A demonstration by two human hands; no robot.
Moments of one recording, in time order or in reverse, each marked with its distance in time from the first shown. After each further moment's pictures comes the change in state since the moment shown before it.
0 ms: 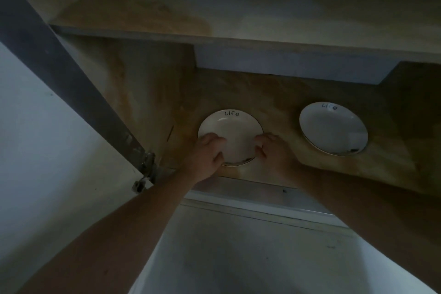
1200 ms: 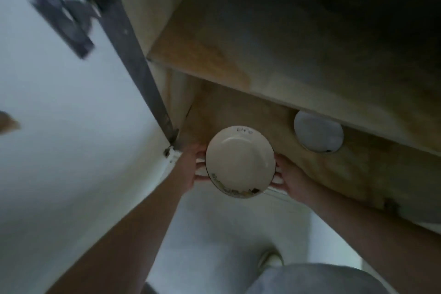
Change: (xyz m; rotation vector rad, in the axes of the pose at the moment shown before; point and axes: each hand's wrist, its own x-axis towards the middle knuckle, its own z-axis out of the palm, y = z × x) left_hand -0.110 0.100 -0.134 -1.323 0.010 -1.055; right_hand -0.106 -0.078 -0.127 1.148 -0.354 0.849
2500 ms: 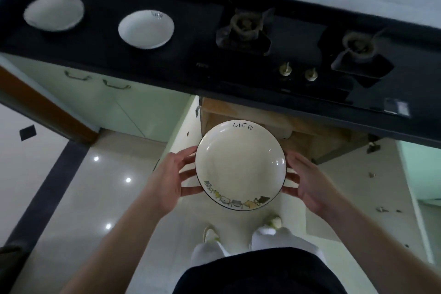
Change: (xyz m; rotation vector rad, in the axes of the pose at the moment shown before) left_hand -0.615 0.222 -0.068 -0.059 -0.123 0.100; right_hand -0.647 -0.177 0.048 0.118 0.041 -0.166
